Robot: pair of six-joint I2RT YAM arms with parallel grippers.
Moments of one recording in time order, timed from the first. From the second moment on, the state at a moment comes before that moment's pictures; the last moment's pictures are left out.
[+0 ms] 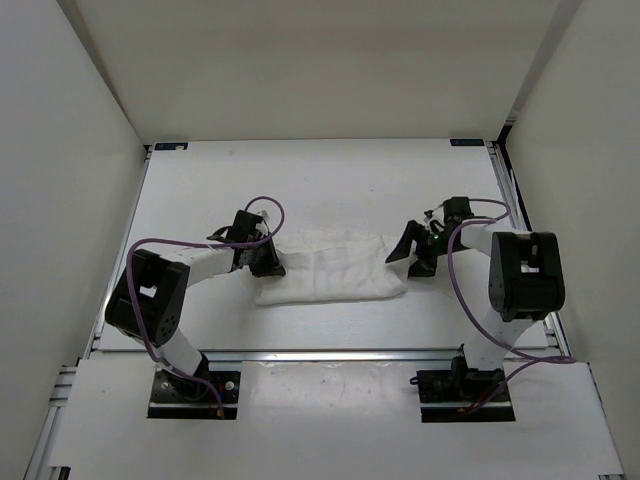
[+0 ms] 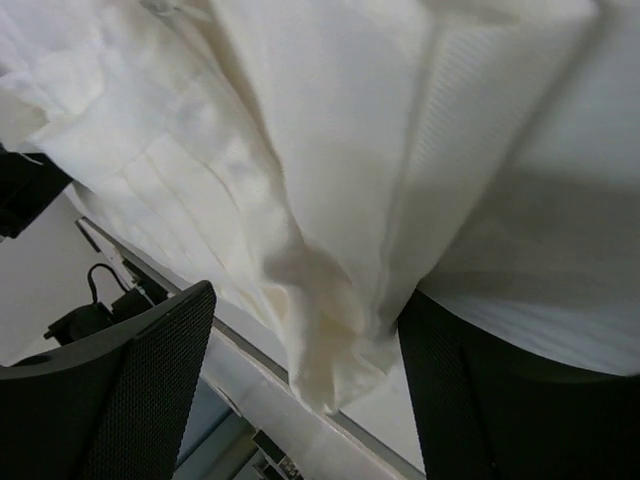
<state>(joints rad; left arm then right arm) -0.39 1.62 0.79 -0.16 0.23 -0.63 0.03 1.74 0.93 -0.52 -0.67 0.37</state>
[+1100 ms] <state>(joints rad) -0.24 1.54 0.89 -0.30 0.14 -0.52 0.00 1.81 0.92 -0.44 -0.76 0.41</state>
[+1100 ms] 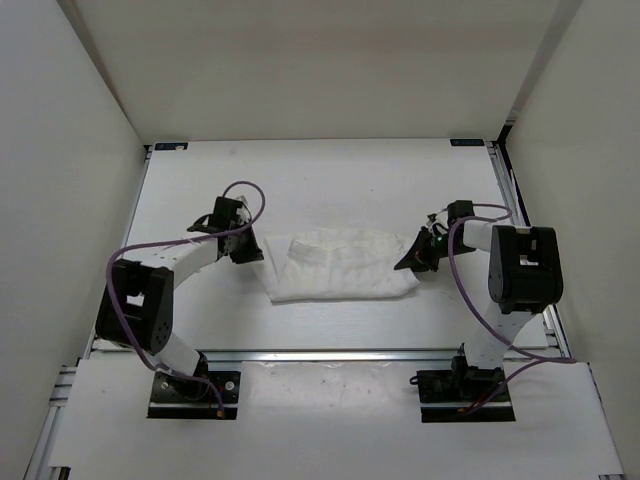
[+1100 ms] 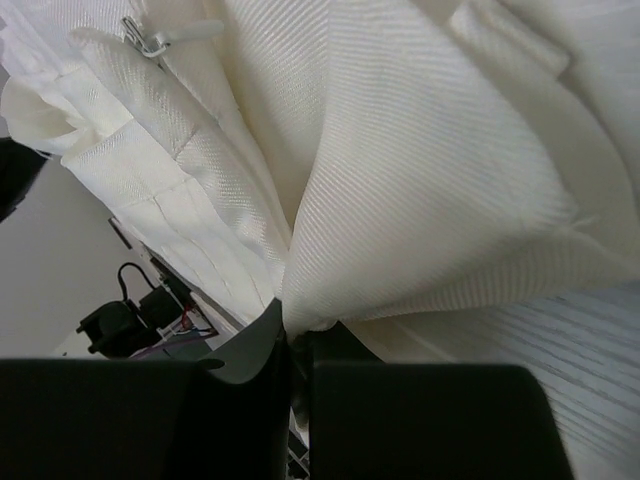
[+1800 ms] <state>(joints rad) -0.49 1.70 0.89 -0.16 0.13 -0.56 0.09 1.73 1.33 -0.78 -0.36 0.33</state>
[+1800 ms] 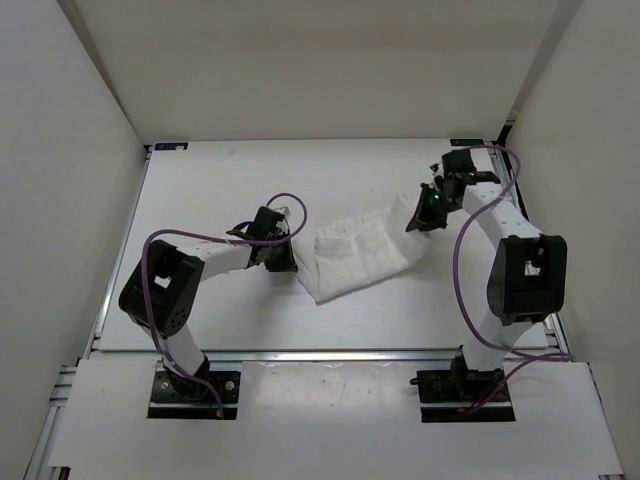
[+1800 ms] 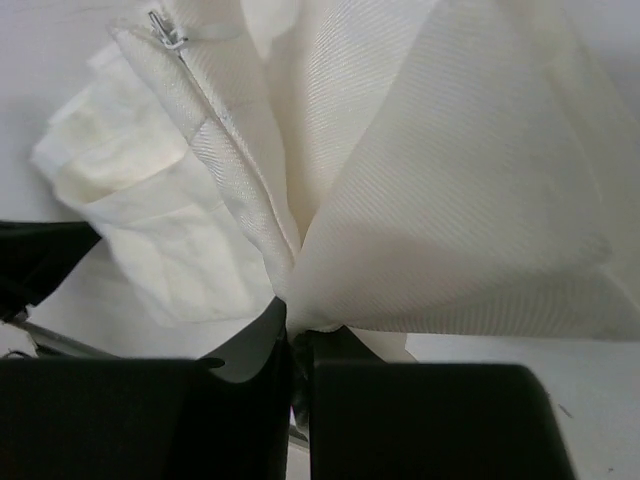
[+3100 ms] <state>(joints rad) -0.44 1.65 0.81 -0.13 0.18 -0.63 0.67 2.13 1.69 -0.85 -0.83 0.26</state>
